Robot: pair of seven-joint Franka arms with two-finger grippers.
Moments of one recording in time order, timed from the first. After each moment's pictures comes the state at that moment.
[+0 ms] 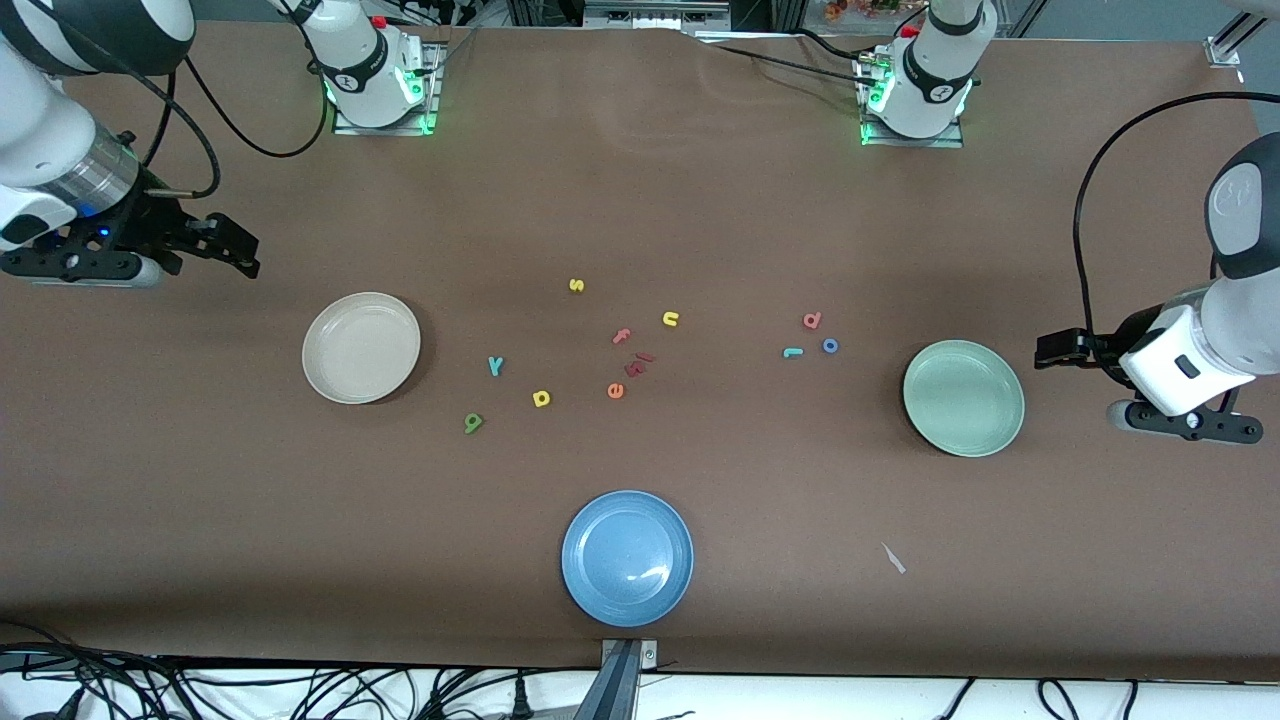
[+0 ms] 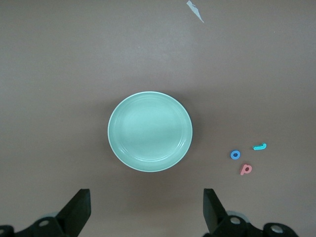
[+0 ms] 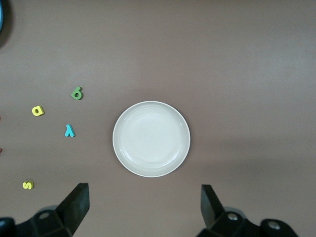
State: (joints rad) left arm 0.07 0.39 -0.08 -1.37 0.01 1.60 0.11; right arm -0.03 -0.06 0.11 -1.89 0.01 1.87 0.11
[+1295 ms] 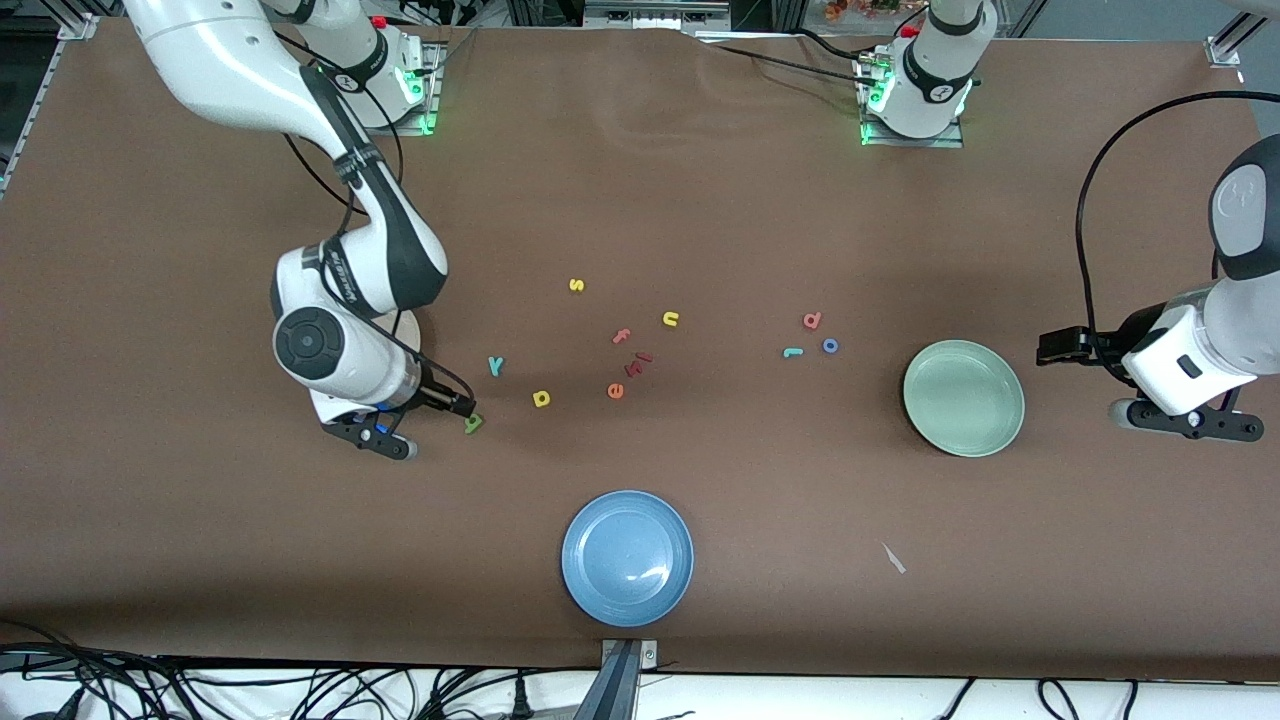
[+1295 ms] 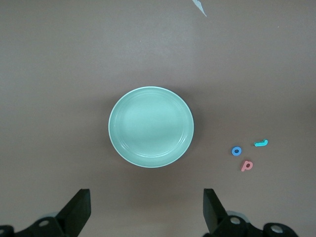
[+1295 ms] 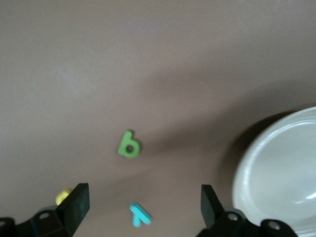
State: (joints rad) left arm 0.07 0.39 -0.08 -1.37 0.01 1.58 0.11; right arm 0.23 0.64 0.11 -1.60 -0.01 2.18 0.76
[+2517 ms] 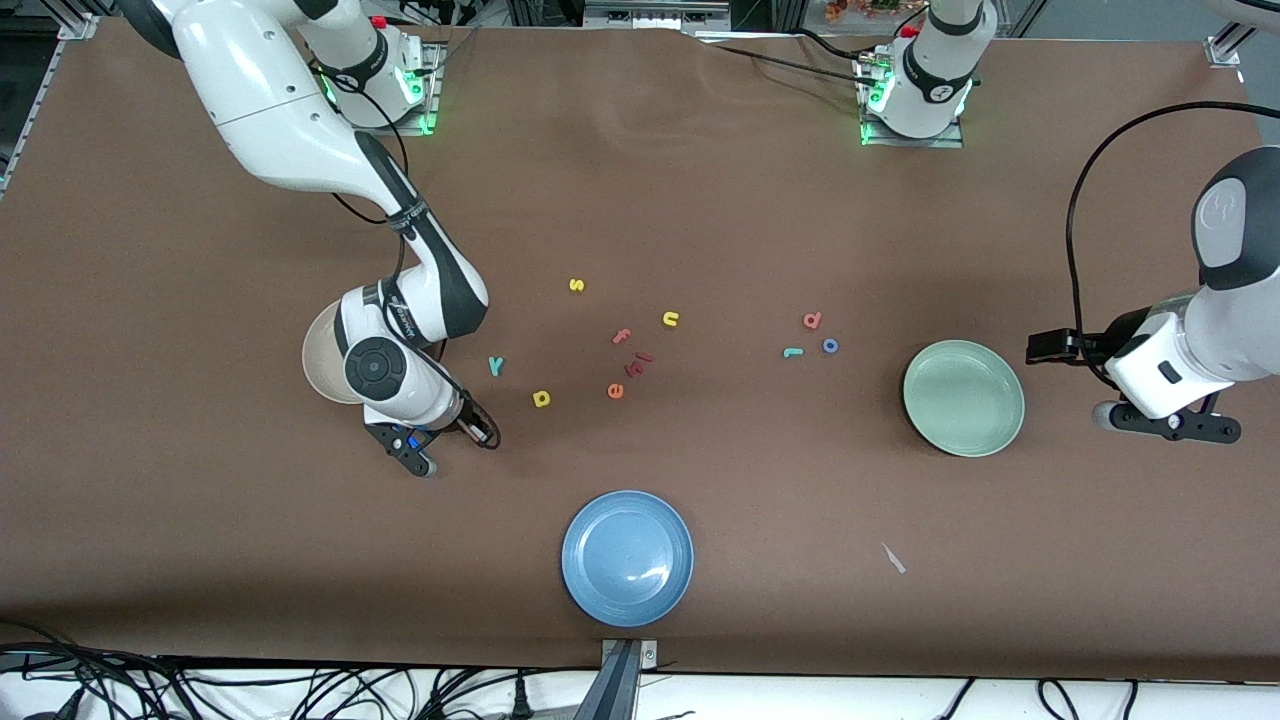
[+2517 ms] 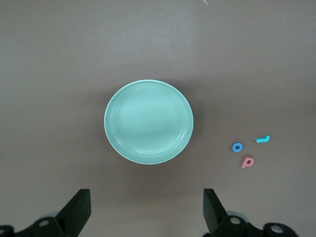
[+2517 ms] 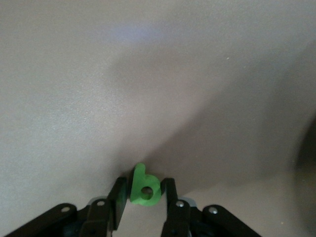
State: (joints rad) left arm 0.07 0.40 -0.08 -1.39 0.01 1.58 0.08; right arm 0.28 0.79 0.10 -1.56 -0.04 2.33 1.07
